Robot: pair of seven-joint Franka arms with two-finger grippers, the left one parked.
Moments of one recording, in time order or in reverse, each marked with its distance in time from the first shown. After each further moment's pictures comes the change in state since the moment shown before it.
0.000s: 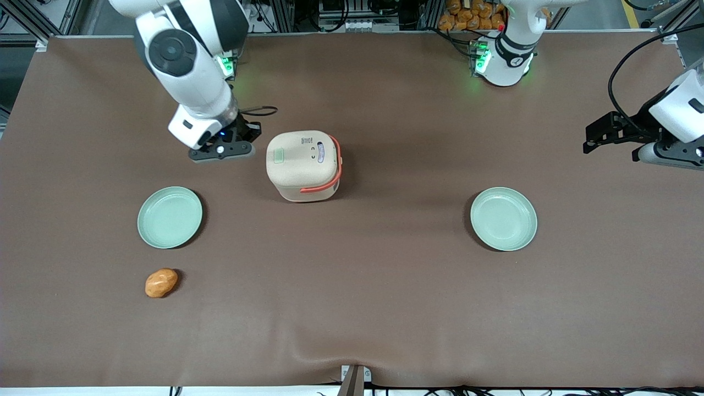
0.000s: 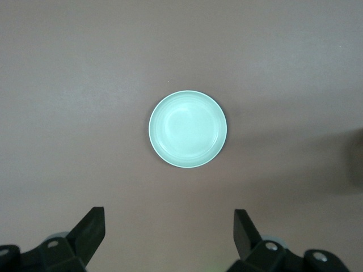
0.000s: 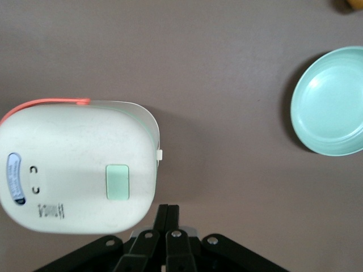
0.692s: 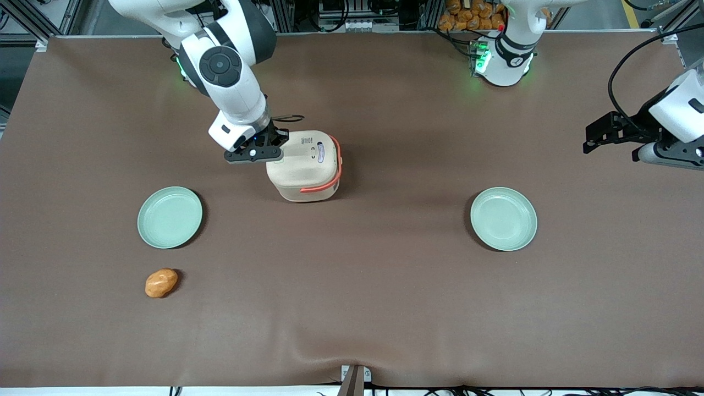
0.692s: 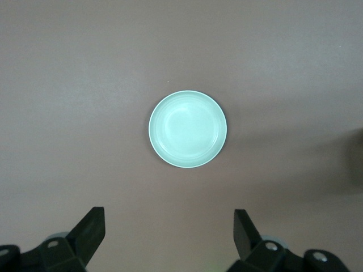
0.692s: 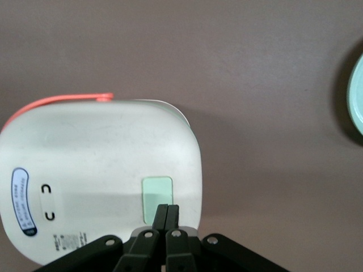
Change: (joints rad) arm 0.038 0.063 0.045 -0.077 0.000 0.181 0.134
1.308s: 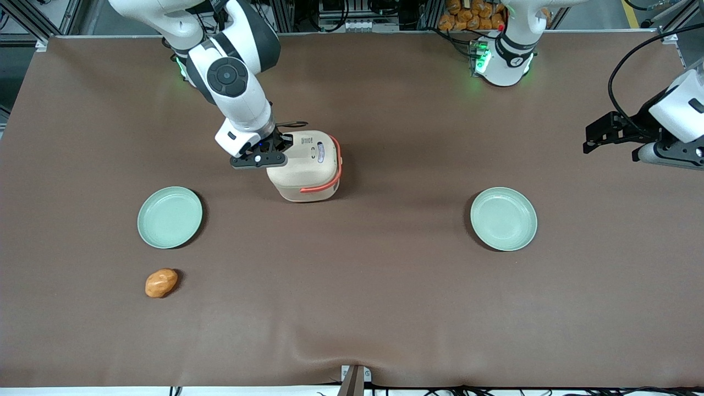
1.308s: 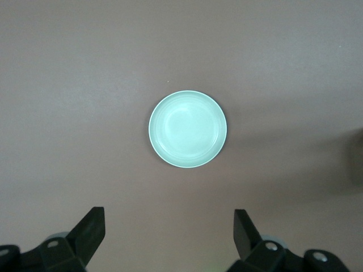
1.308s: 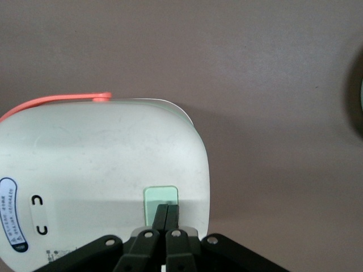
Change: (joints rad) arm 0.005 0.036 0.000 -0.005 -0.005 0.025 0.007
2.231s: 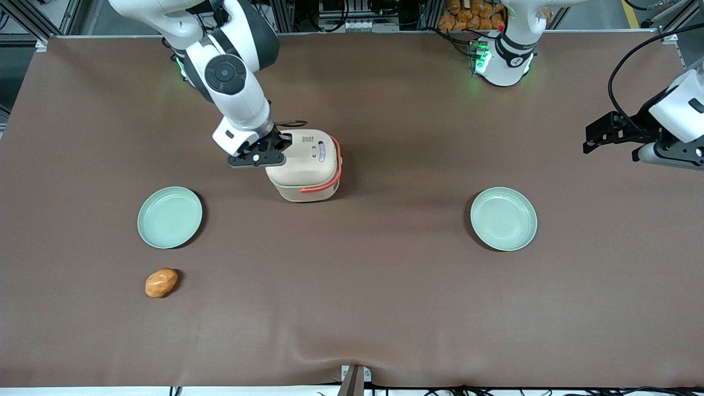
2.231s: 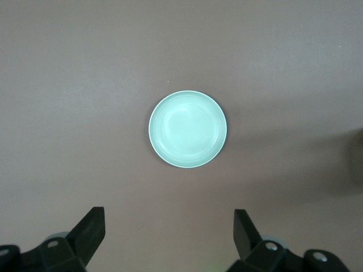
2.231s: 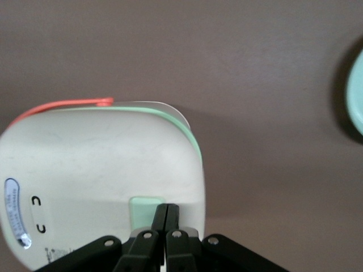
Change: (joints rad) arm -0.003 -0.017 -0.019 0.129 -0.002 -0.173 0.003
